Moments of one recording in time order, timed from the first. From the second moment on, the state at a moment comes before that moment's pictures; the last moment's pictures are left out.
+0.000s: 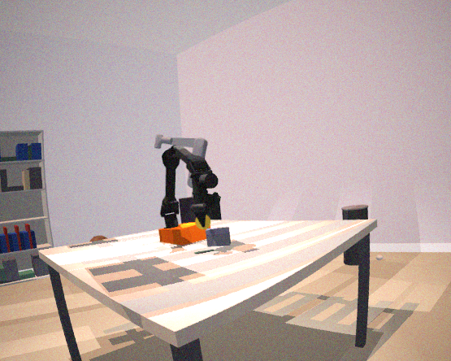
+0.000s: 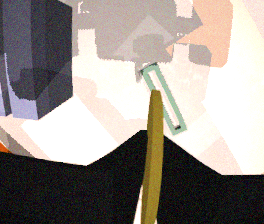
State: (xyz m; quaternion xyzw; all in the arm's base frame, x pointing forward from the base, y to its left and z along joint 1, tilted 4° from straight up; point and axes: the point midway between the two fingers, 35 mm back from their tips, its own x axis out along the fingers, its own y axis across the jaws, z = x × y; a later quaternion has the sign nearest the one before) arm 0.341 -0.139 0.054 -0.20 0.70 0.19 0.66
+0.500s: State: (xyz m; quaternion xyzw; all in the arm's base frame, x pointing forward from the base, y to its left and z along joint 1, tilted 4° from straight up) arm 0.339 -0.100 0.054 -0.20 0.70 0.19 0.66
